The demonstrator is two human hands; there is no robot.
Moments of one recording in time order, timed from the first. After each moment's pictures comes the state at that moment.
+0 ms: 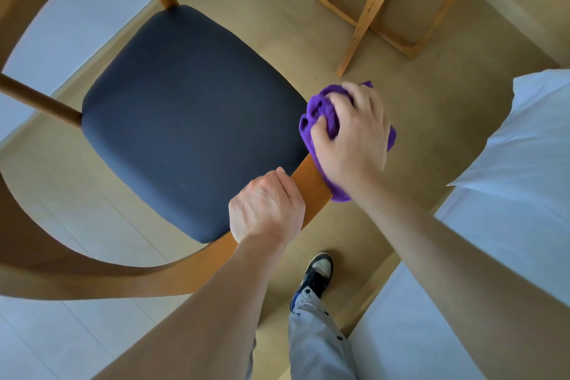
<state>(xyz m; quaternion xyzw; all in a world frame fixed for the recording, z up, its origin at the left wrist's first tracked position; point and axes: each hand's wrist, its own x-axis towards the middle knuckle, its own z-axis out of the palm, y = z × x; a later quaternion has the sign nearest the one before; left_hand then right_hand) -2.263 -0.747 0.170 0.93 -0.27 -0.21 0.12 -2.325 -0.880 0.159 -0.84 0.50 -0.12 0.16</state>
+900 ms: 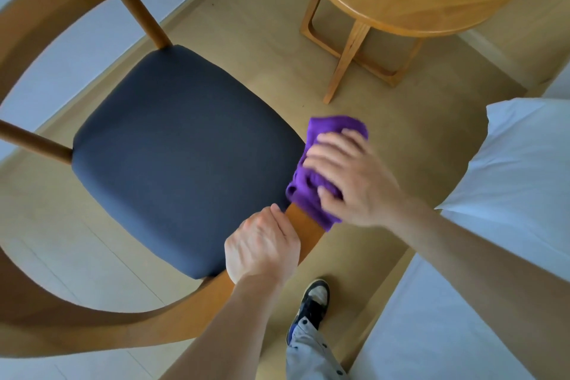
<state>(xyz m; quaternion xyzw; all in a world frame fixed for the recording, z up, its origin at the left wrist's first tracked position) -2.260 -0.750 0.177 0.93 -0.27 -0.24 0.10 -2.362 -0.924 0.162 -0.98 0.15 0.00 0.17</state>
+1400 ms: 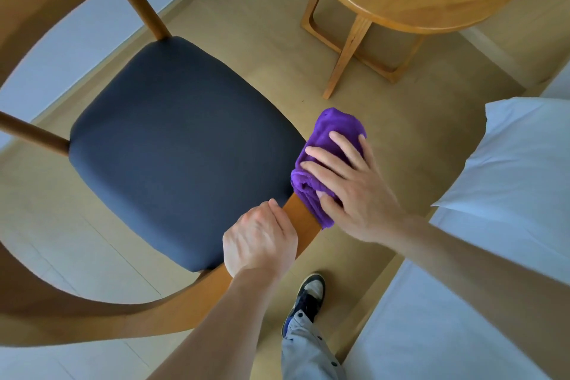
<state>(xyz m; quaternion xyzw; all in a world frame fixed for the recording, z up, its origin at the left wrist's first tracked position) -2.261 -0.748 0.175 0.93 -0.28 -0.24 0.10 -2.380 -0.897 0.162 -0.97 0.18 0.01 0.15</state>
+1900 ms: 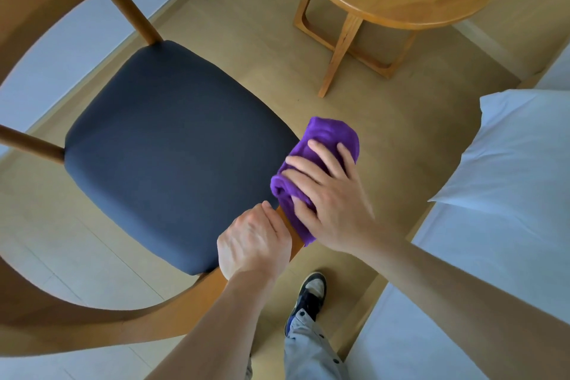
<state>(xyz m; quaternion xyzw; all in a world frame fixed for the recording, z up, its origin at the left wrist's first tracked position) -2.261 -0.748 0.172 0.93 -0.28 -0.24 0.10 -2.364 -0.867 0.159 -0.96 0.25 -0.03 0.15</state>
